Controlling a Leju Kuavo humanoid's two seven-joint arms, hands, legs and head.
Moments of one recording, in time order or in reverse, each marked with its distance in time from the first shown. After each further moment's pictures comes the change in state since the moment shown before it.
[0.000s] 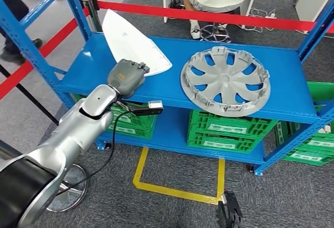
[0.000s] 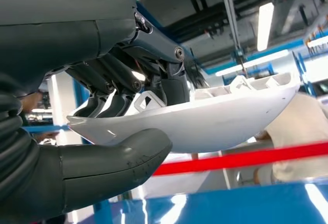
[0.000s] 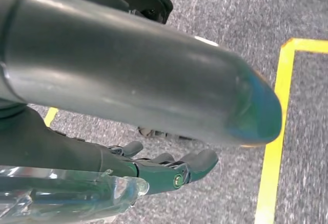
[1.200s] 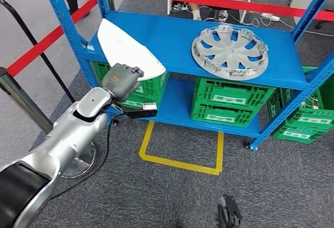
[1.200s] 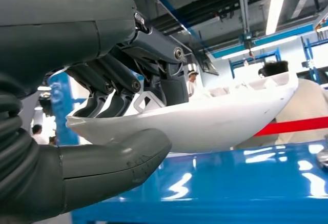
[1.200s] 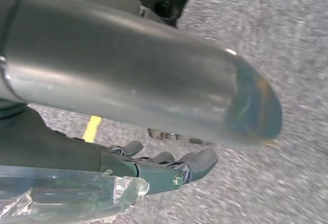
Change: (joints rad) left arm 0.037 0.038 -0.008 -0.066 0.059 -0.086 -0.015; right arm 0.017 -0.022 0.018 -0.002 -0.002 -0.004 0.003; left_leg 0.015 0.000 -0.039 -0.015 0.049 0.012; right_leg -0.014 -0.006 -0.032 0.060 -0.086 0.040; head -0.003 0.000
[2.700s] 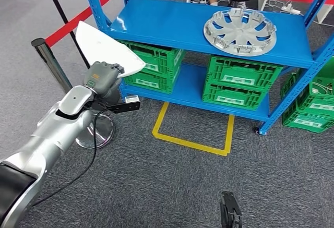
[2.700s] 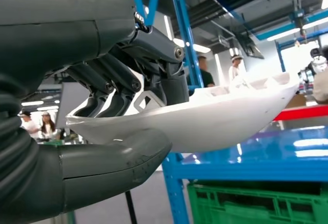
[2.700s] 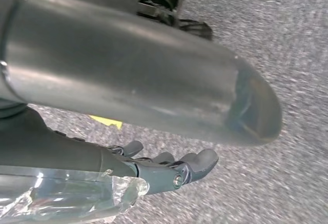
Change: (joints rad) left arm 0.010 0.125 0.025 -0.025 0.082 -0.011 0.014; right arm -0.014 0.013 0.082 -0.003 0.047 -0.166 0.015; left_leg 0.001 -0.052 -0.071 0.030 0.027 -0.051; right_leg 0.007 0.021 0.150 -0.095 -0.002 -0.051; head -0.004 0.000
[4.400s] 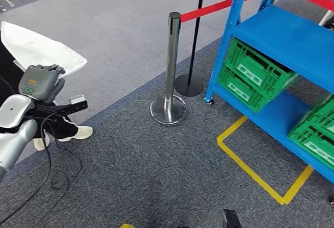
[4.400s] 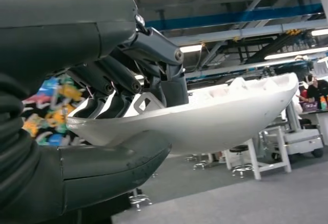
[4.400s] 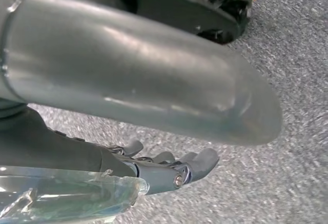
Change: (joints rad) left arm 0.217 0.356 0.161 -0.382 0.045 -0.082 0.060; right arm 0.103 -0.019 -0.008 -0.004 -0.021 -0.049 0.003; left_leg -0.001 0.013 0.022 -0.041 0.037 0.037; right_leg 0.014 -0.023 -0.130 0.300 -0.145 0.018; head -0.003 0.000
